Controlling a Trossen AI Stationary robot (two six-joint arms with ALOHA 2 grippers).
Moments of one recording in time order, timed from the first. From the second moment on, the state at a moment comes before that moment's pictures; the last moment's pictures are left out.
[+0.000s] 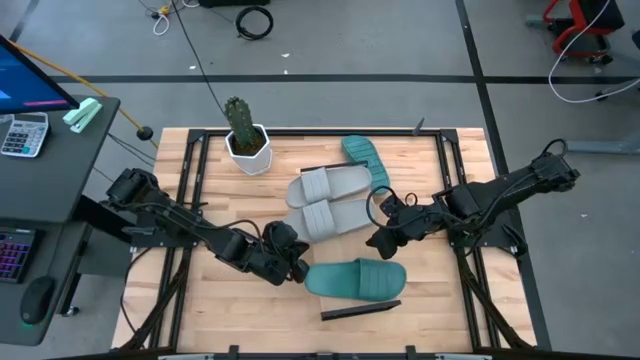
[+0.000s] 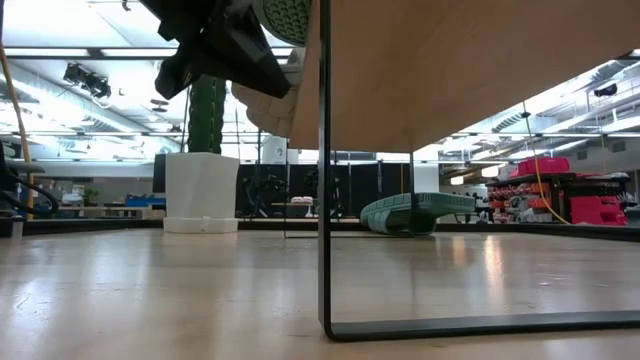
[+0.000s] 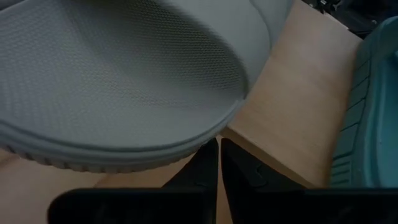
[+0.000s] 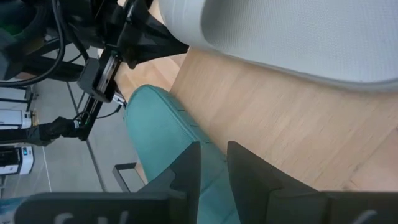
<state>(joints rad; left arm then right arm) -0.46 1.60 1.05 -0.25 -0.69 -1.04 0.34 1.22 1.10 -0.61 0.12 1.28</state>
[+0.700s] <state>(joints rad) -0.50 1.59 1.05 -0.20 -0.69 -1.02 0.36 1.22 1.10 -0.61 0.12 1.28</state>
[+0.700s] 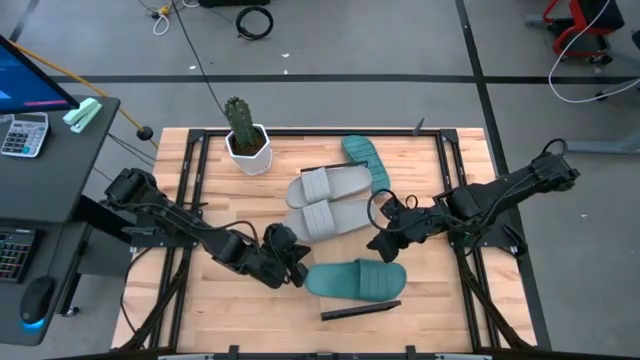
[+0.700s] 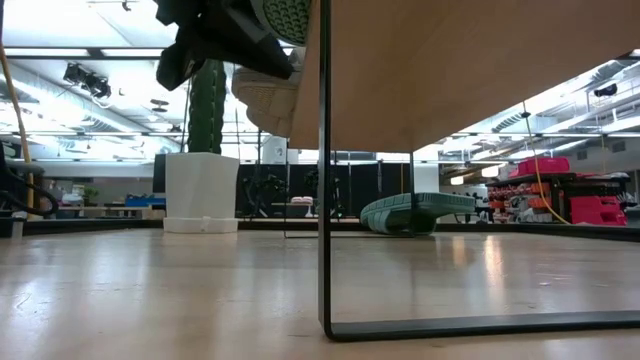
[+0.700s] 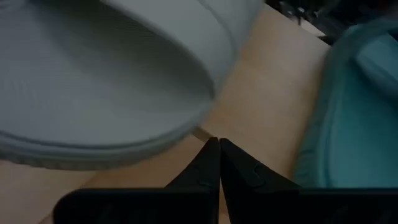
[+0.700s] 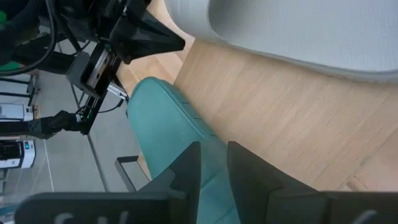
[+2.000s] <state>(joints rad) -0.64 1.59 1.05 -0.05 -0.69 -1.02 0.36 1.22 1.10 -0.60 0.13 1.28</state>
